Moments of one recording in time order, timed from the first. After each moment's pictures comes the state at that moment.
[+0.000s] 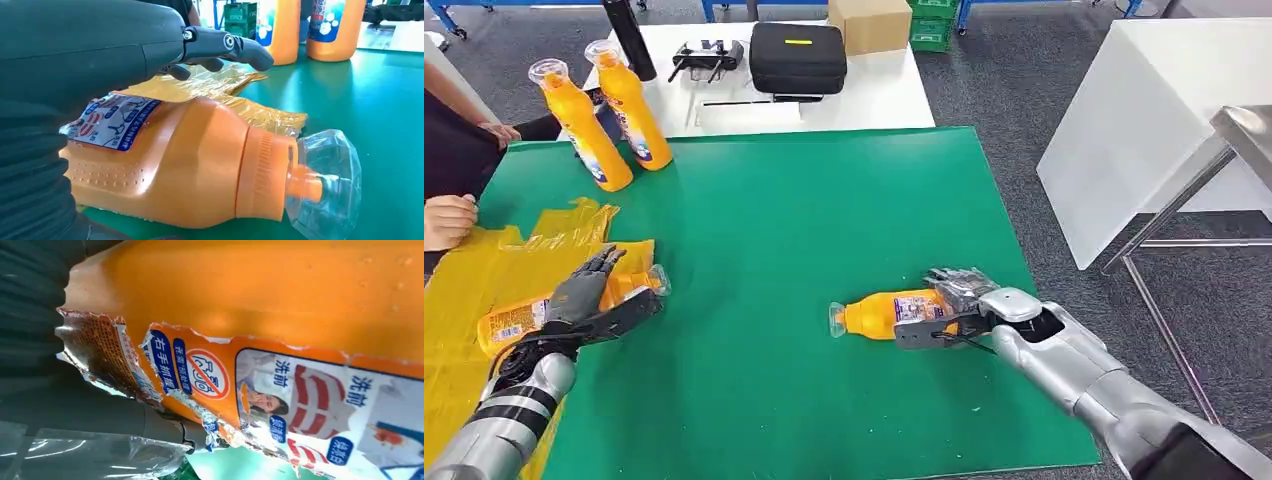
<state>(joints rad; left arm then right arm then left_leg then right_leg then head) -0.44 0.28 -0.16 -0.79 -1.05 0.32 -0.14 -0.67 -0.36 0.99 -0.95 0.68 0.36 0.10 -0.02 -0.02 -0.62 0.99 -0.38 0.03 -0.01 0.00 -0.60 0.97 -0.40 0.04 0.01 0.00</state>
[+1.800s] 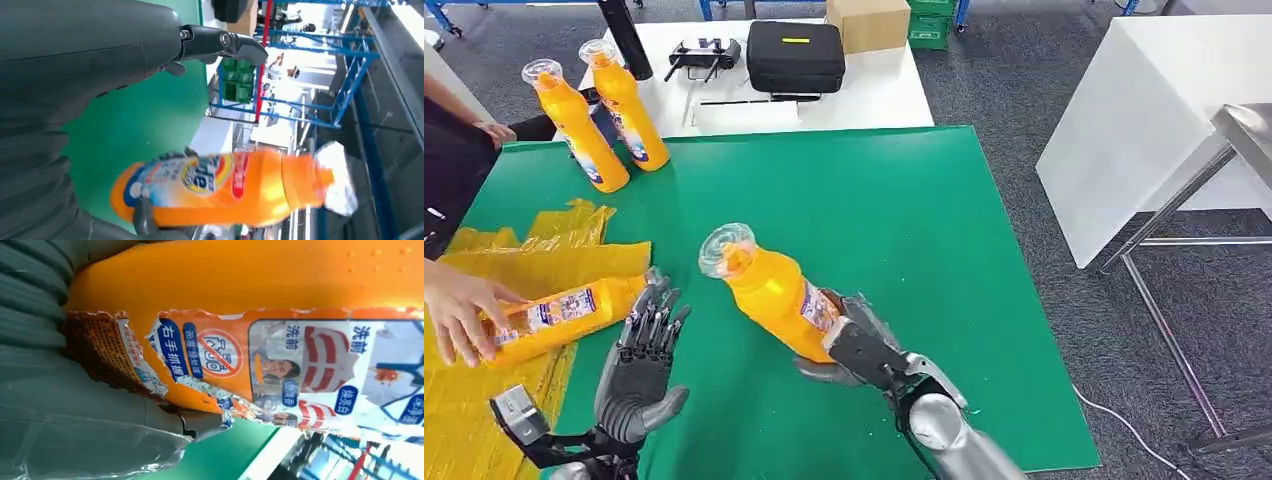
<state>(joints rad) 0.16 0.00 -0.13 -1.65 0.12 -0.31 -0.44 -0.21 0.03 0.63 -1.38 0.17 0.08 -0.13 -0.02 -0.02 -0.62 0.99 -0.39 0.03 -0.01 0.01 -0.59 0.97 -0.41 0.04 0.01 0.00</state>
